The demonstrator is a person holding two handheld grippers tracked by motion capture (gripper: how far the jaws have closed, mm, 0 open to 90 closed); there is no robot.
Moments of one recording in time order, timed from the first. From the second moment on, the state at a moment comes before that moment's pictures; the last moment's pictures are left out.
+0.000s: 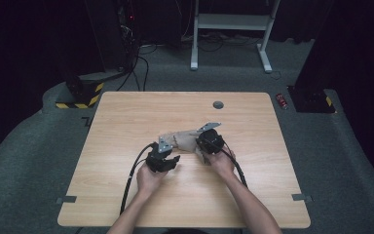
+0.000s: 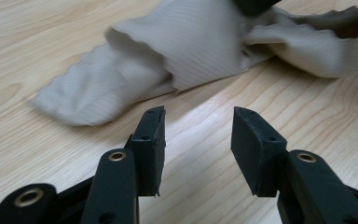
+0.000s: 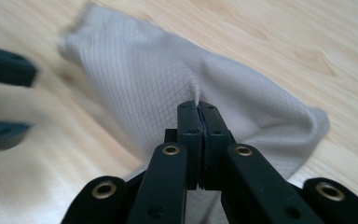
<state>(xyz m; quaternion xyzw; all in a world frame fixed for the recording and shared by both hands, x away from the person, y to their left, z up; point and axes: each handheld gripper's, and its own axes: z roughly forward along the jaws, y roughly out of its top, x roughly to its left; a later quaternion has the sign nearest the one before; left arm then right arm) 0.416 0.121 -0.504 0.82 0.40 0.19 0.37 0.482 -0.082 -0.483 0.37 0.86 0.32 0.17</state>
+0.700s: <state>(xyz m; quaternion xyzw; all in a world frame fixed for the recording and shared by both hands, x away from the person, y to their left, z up) 0.459 0.098 -0.517 0.79 0.46 0.17 0.35 0.434 -0.118 -0.479 0.33 0.86 0.35 0.18</state>
